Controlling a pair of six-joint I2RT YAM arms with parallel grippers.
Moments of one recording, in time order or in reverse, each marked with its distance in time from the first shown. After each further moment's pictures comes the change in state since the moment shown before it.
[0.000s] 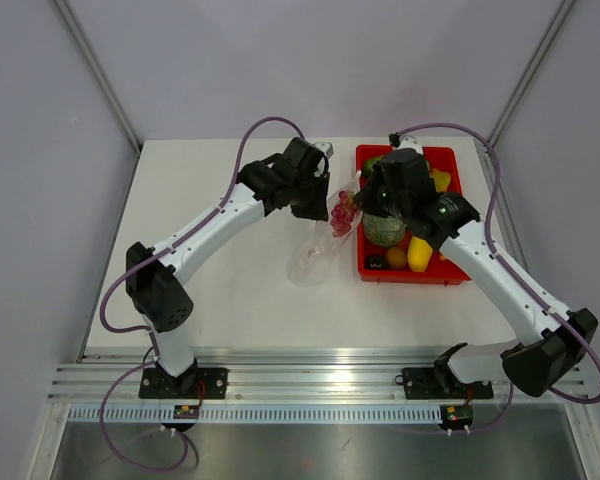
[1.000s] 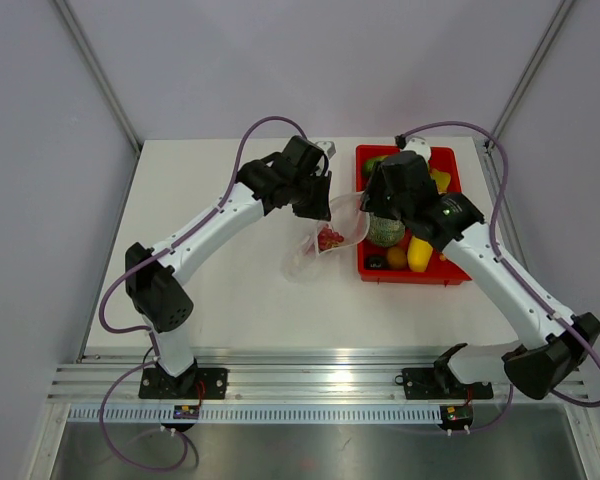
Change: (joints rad) left arm 0.000 0.000 0.016 -0.001 0.044 0.002; right arm 0.021 0.006 -0.028 -0.084 0.126 -0.030
